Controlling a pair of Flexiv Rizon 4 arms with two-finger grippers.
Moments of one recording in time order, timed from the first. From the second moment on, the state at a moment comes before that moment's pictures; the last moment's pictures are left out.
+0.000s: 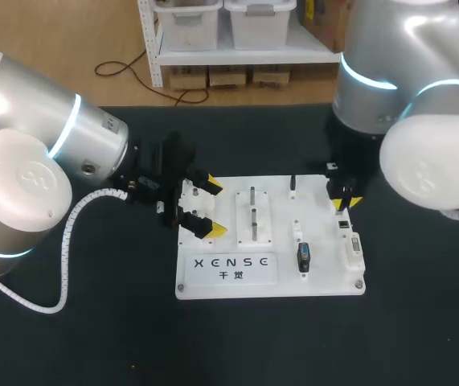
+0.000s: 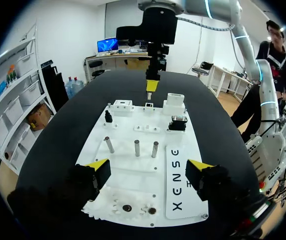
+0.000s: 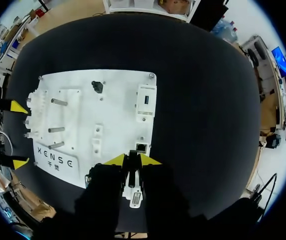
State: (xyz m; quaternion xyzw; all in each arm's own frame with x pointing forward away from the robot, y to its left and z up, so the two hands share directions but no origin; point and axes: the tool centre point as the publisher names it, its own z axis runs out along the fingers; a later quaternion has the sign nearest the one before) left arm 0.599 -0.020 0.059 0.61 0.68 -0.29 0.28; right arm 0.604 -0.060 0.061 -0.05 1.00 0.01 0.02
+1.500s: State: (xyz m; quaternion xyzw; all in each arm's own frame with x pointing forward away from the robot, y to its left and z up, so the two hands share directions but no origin) left arm 0.599 -0.020 0.059 0.61 0.68 -0.29 0.28; right arm 0.605 -0.069 0.033 -0.05 1.00 0.02 0.01
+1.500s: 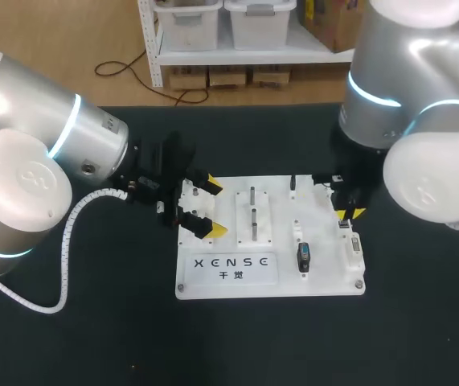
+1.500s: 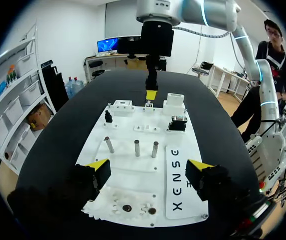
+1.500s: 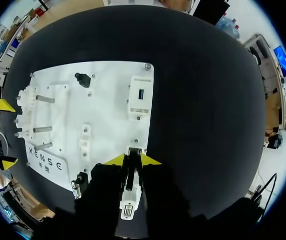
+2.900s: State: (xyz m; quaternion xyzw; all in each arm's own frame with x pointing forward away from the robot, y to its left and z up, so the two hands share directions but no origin) left arm 0.599 -0.020 0.059 0.61 0.68 -0.29 0.28; right arm 0.607 -0.072 0.024 -0.04 1.00 0.02 -0.01
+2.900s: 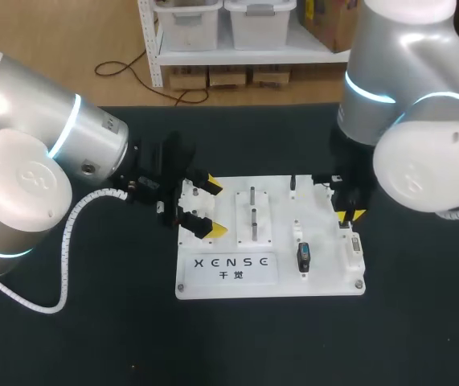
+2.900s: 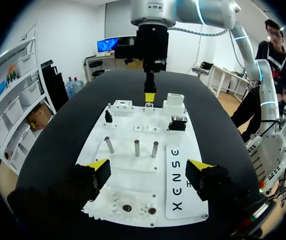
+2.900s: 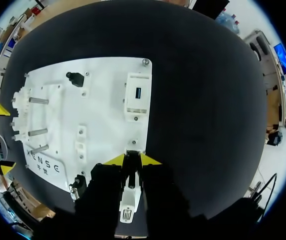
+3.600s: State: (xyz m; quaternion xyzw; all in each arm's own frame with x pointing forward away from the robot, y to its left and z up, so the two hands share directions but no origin) left arm 0.599 -0.020 0.059 0.61 0.68 -0.29 0.28; right arm 0.608 -0.069 0.018 -0.06 1.00 0.02 -0.01
